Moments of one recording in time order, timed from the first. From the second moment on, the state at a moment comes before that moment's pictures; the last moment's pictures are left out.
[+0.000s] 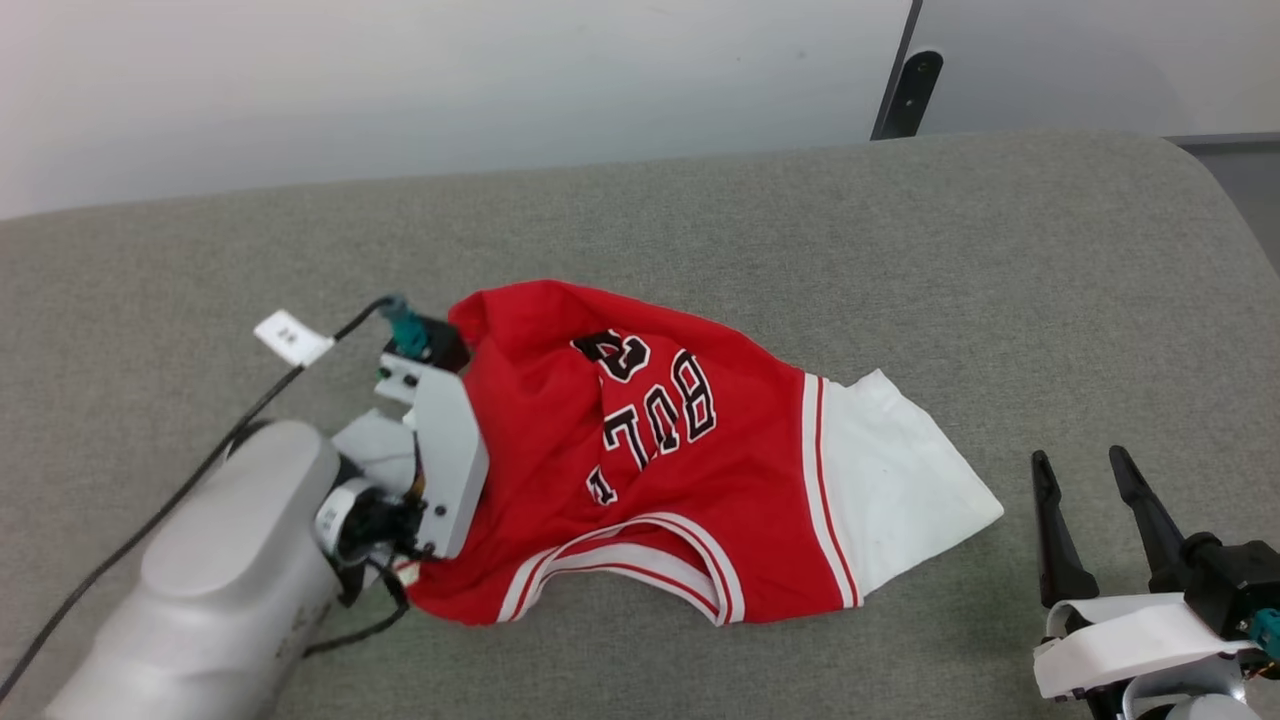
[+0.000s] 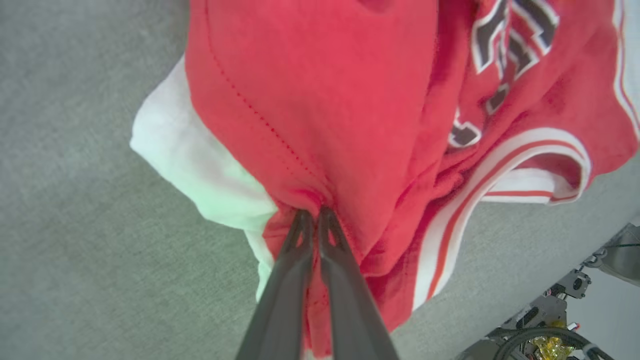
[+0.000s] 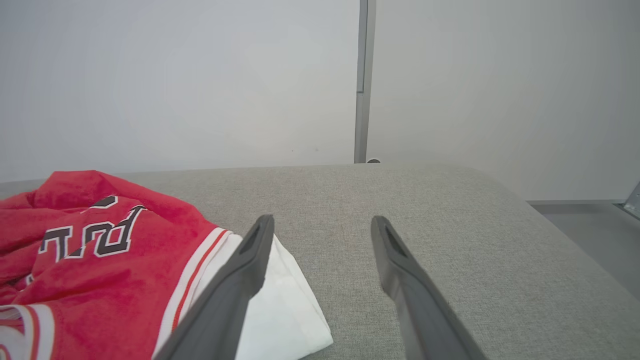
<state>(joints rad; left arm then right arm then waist) -0.75 0.45 -0.70 0.55 -0.84 -0.09 0.85 -0.11 -0.12 -0.01 0.21 0.19 0.13 -0.26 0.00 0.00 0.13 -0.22</state>
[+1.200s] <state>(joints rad) -0.75 0.39 -0.76 0.47 -0.83 -0.11 0.75 -0.11 -0.10 0.00 0.28 0.20 0.13 -0.26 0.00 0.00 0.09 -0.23</state>
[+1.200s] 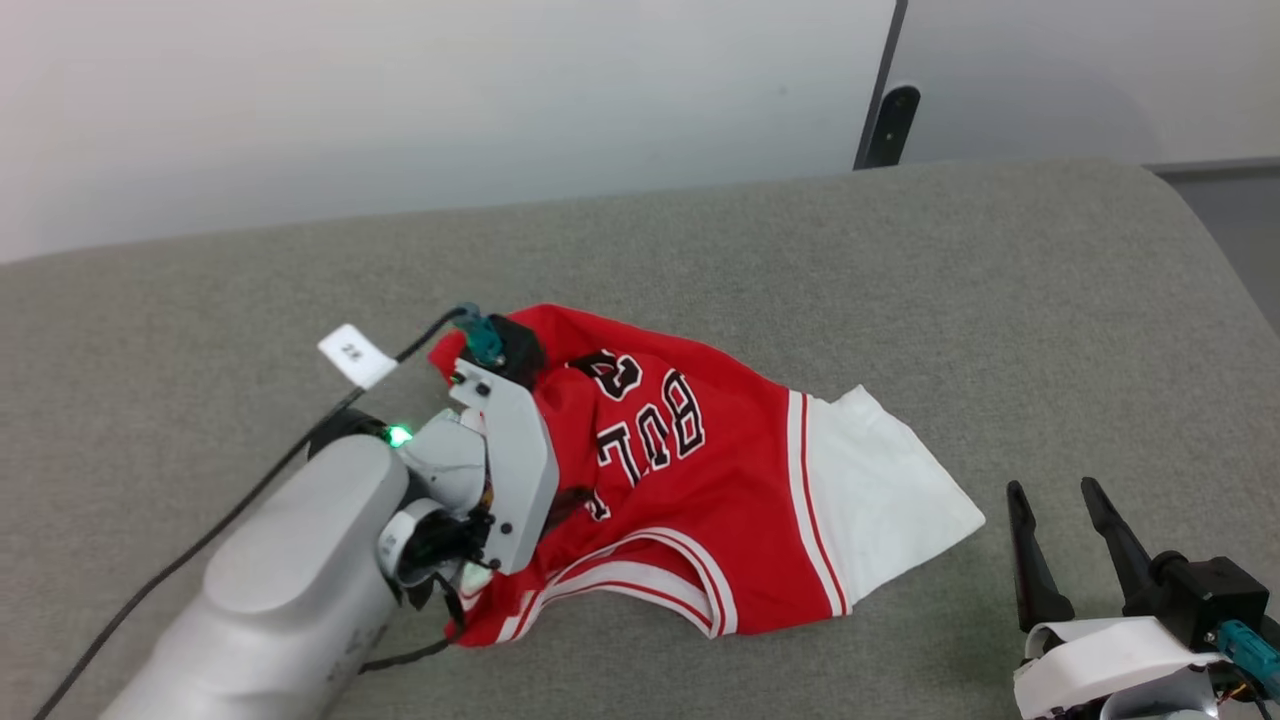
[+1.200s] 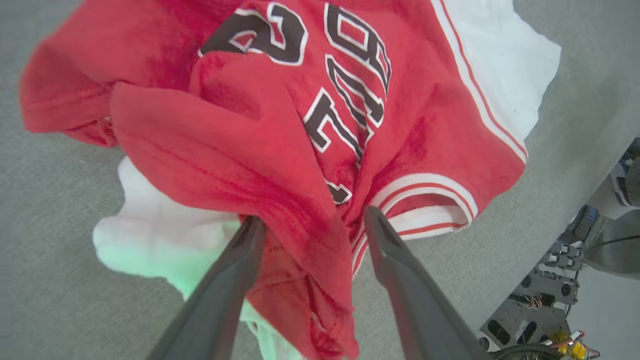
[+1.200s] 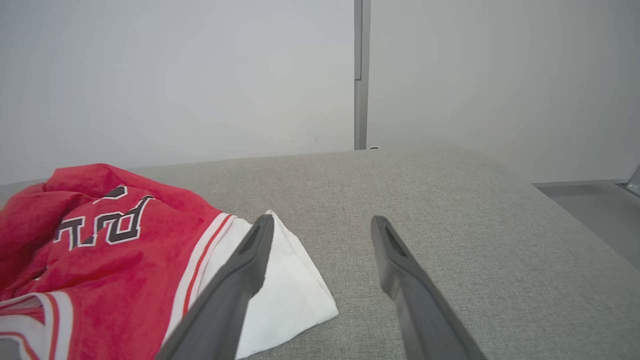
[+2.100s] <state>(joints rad) -0.28 0.48 -0.53 0.24 -0.78 -0.04 -0.12 -0.01 -0.13 0.03 0.13 0.17 0.13 -0.26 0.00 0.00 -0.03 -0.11</state>
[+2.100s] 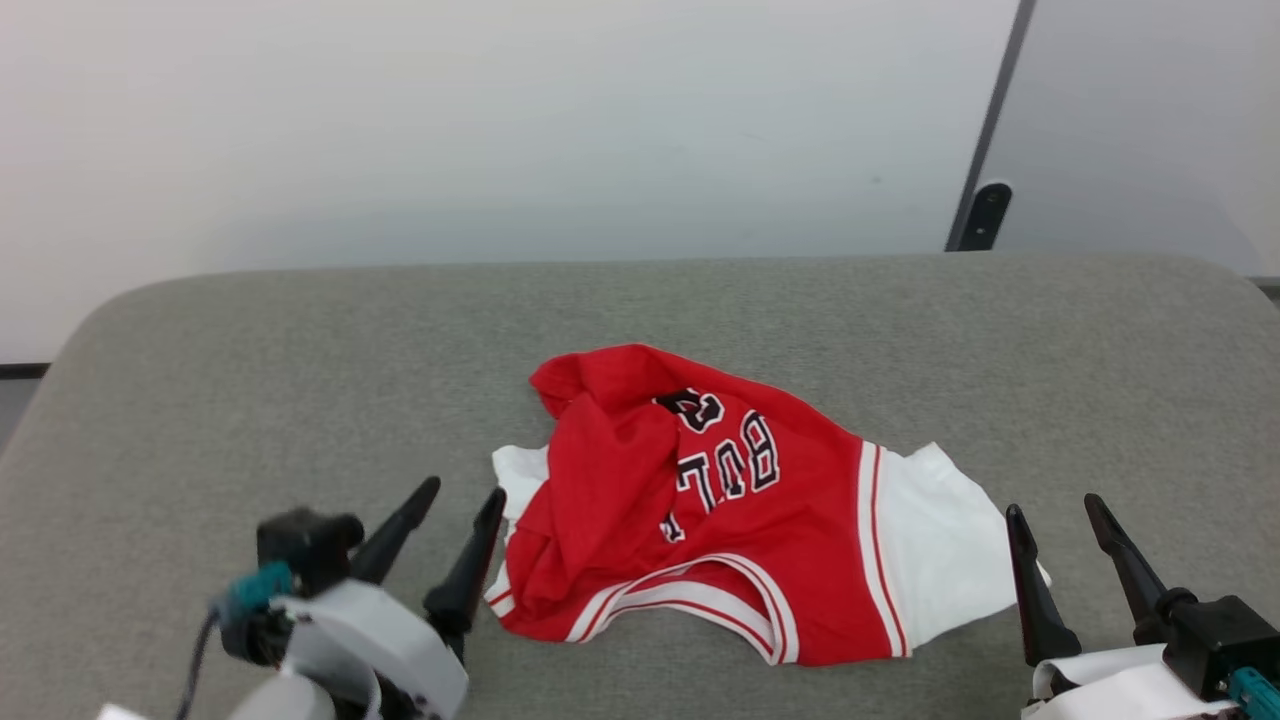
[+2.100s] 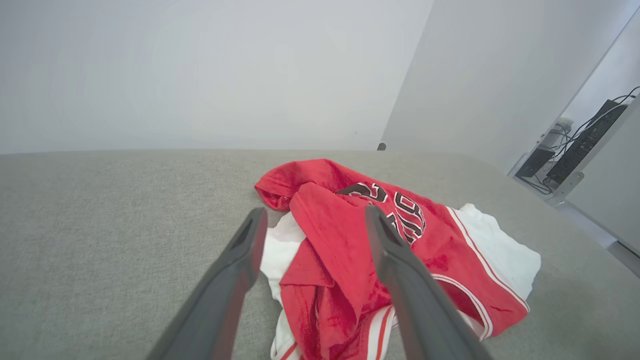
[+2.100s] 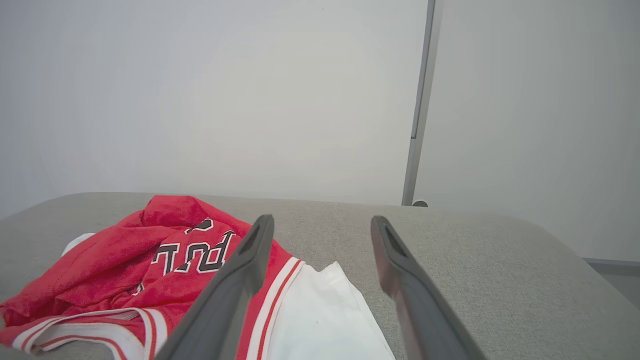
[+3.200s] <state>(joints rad) 0.12 0.16 -0.03 0.04 -0.32 -0.11 -0.26 0.06 -0.15 0.05 0.09 0.14 0.13 -0.26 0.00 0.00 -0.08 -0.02</state>
